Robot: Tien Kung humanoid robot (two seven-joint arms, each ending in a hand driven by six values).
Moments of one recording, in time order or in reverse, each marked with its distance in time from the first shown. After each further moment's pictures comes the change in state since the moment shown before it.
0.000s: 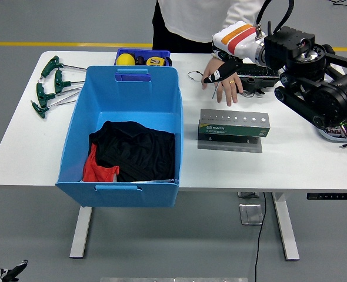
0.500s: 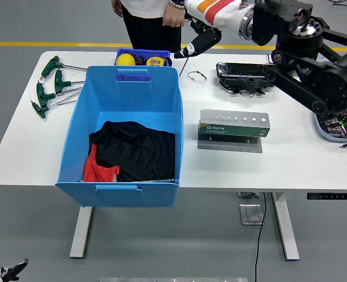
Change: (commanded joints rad) left arm -0.005 0.000 0.010 0.000 -0.012 0.000 -0.004; right arm 0.050 -0.006 0.142 0.215 -0.002 0.016 -0.033
